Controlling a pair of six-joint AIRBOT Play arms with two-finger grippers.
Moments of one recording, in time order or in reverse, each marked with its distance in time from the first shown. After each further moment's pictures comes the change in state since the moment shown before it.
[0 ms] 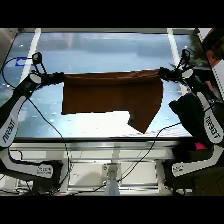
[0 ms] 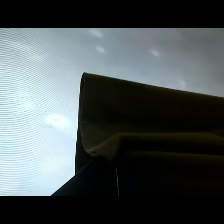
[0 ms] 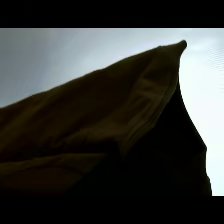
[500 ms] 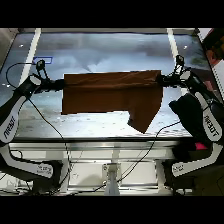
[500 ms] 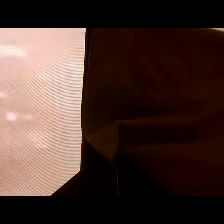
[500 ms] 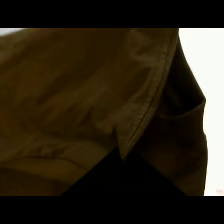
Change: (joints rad) left arm 0.028 -0.052 -0.004 0.006 -0.162 -0.003; right arm 0.000 -0.032 -0.009 -0.064 0.135 0.000
